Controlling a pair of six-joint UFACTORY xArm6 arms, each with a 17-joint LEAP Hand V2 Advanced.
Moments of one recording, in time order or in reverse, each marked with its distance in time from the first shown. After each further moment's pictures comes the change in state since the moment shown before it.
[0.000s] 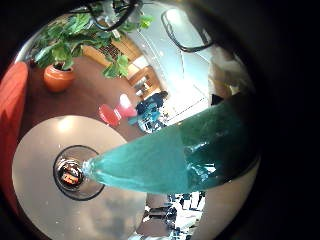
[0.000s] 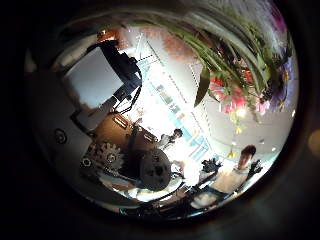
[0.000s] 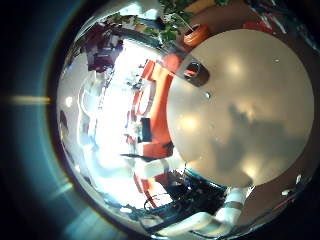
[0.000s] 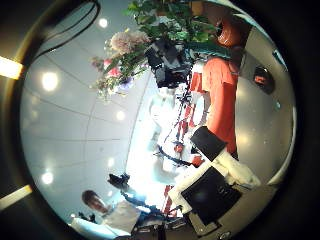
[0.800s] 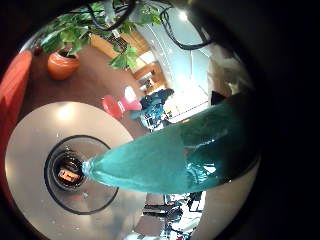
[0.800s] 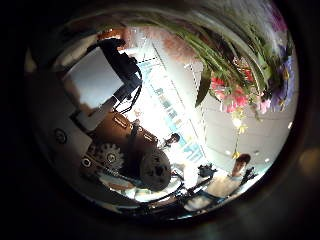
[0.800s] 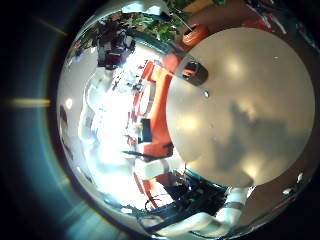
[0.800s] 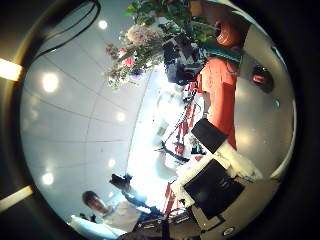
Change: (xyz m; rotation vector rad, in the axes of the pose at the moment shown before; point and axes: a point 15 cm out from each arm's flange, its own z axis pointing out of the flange) left arm -0.040 0.002 0.009 -0.021 0.014 -0.093; right arm 0.011 0.004 0.000 0.005 -0.008 0.025
